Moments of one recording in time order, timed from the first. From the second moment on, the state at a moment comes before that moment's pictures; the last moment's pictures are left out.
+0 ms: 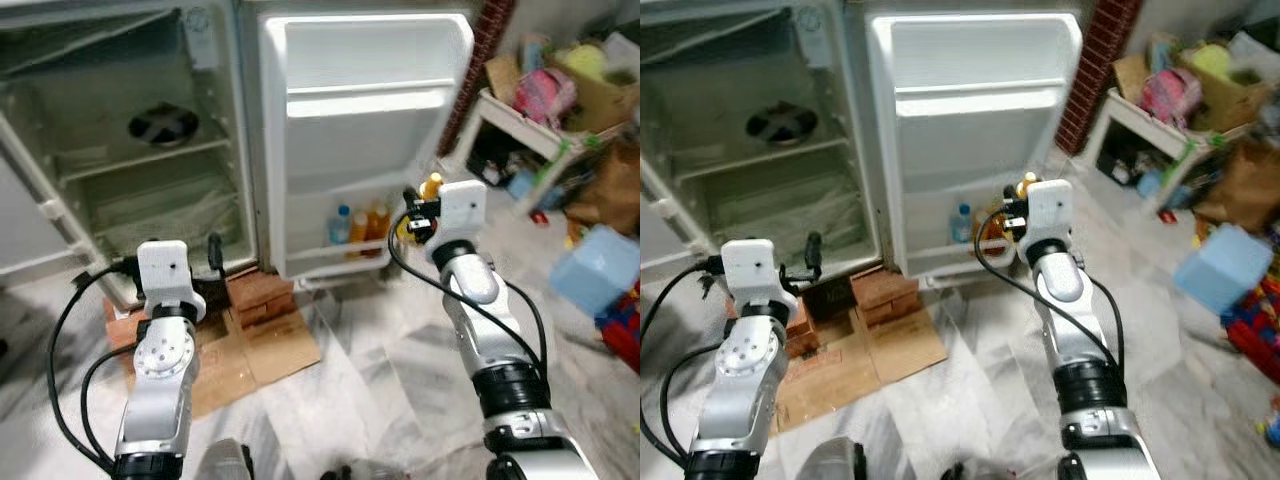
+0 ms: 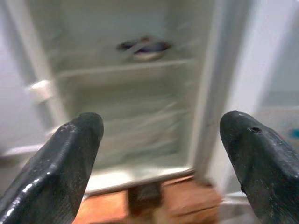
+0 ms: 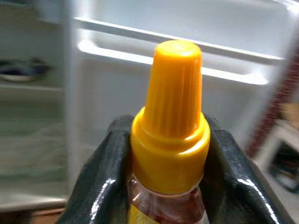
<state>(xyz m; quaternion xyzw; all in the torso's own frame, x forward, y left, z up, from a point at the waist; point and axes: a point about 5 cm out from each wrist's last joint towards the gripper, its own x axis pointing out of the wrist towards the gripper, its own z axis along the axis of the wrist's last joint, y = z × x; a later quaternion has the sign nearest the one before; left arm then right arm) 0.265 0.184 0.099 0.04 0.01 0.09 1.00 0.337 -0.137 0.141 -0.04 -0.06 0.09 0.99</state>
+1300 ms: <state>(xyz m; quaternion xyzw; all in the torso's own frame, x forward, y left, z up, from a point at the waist) 0.262 0.193 0.103 0.05 0.00 0.11 0.99 0.334 -0.129 0.140 -0.02 -0.07 0.10 0.99</state>
